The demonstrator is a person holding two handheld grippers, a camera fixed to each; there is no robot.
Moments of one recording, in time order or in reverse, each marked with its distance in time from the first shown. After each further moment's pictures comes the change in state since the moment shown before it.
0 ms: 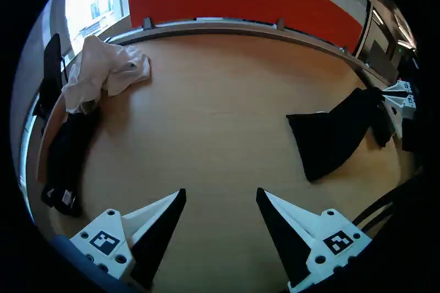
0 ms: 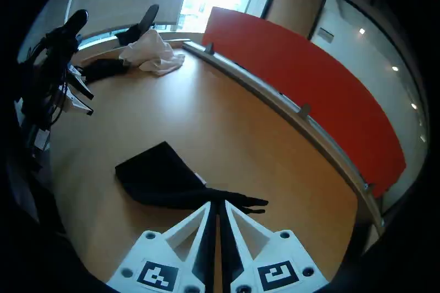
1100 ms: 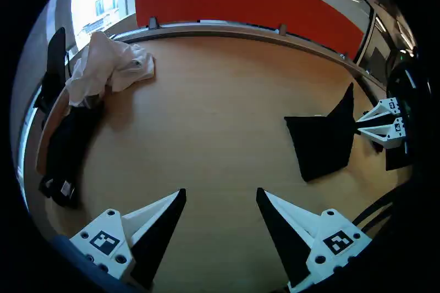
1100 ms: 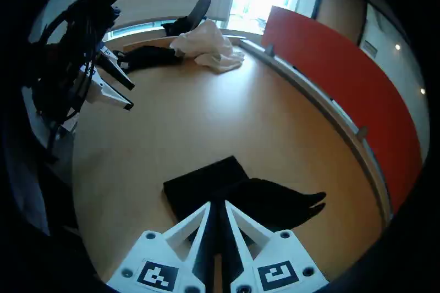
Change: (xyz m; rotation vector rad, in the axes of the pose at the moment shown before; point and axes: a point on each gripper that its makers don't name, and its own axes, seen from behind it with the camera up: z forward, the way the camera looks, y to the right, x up) left arm -0.005 -0.001 -0.013 -0.002 0.021 -0.040; right arm 0.026 -0.120 0.052 0.272 -0.009 -0.132
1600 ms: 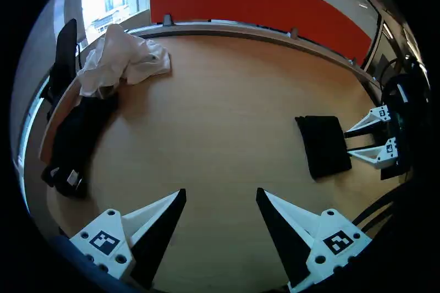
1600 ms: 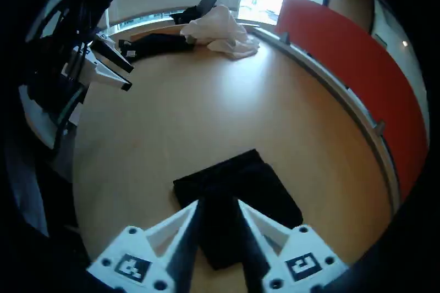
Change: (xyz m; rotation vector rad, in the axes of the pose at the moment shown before) left arm -0.011 -0.023 -0.010 0.039 0.002 -0.044; right arm -0.013 -0.022 0.033 0.065 -0.058 0.019
